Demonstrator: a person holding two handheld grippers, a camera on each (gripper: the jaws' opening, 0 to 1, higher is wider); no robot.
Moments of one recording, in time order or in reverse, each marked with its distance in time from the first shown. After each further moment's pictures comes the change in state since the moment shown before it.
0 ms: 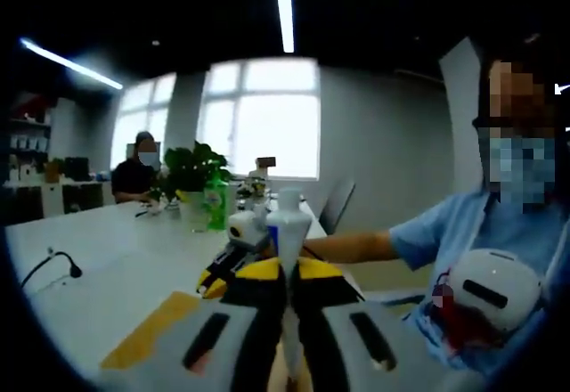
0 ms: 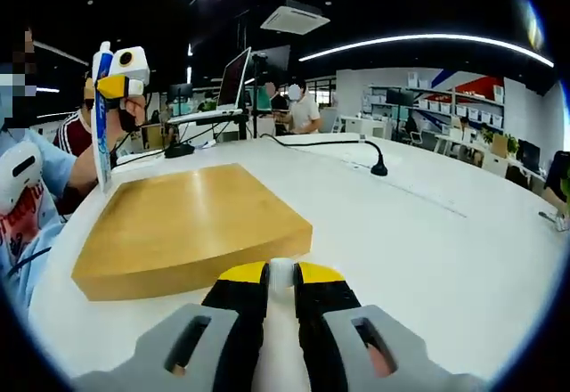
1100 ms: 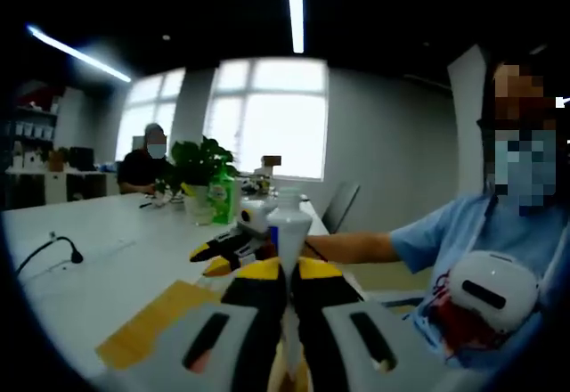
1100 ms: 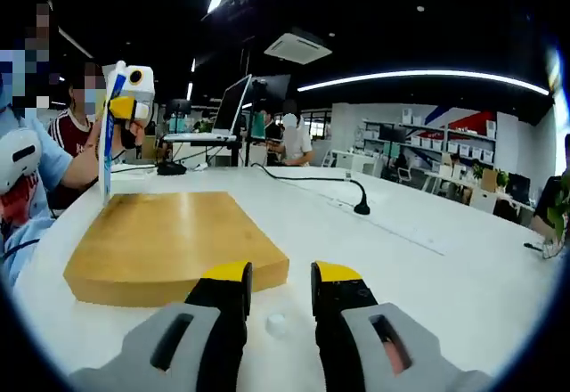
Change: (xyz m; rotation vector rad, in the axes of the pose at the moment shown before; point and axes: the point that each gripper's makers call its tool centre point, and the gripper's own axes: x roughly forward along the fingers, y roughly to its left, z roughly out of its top) left arm -0.009 0.003 -0.009 -0.045 -0.003 0.022; right arm -0.023 -0.002 0.044 -0.096 -0.218 -0.054
